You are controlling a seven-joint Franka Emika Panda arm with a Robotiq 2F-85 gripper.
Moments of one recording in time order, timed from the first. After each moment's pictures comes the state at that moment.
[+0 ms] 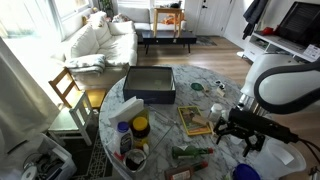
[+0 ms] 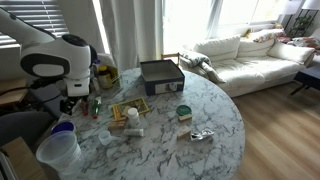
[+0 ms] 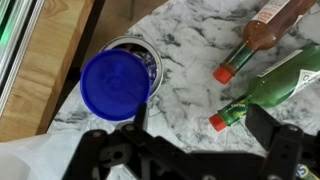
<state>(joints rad) -0.04 -0.17 0.06 -2.68 0.48 2.32 0.87</state>
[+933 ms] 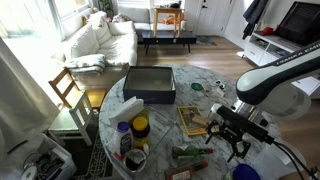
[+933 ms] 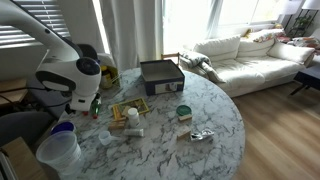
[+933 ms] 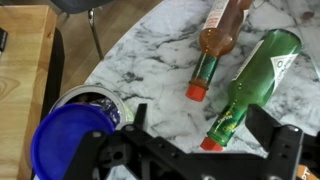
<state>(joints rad) -0.03 0.00 0.02 -2.64 0.92 2.36 0.79</state>
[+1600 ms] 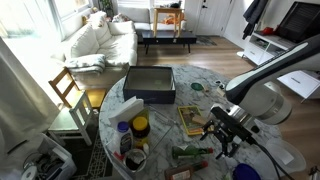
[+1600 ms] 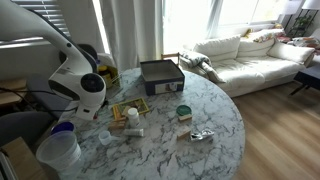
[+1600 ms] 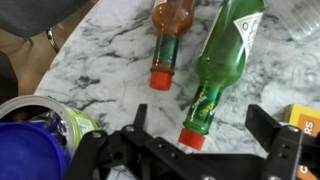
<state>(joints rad) -0.03 0.16 0.01 -2.58 1.20 2.47 0.69</state>
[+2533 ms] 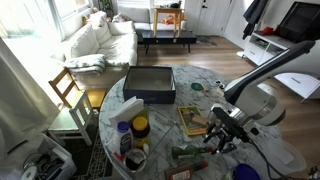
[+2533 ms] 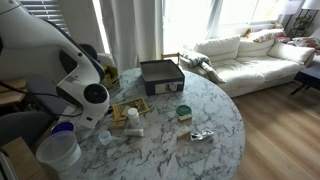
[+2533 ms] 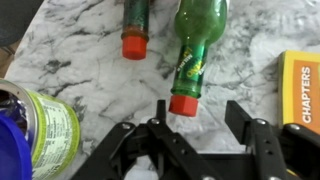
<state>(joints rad) -0.03 0.25 -0.05 -2.55 1.31 2.50 0.67</state>
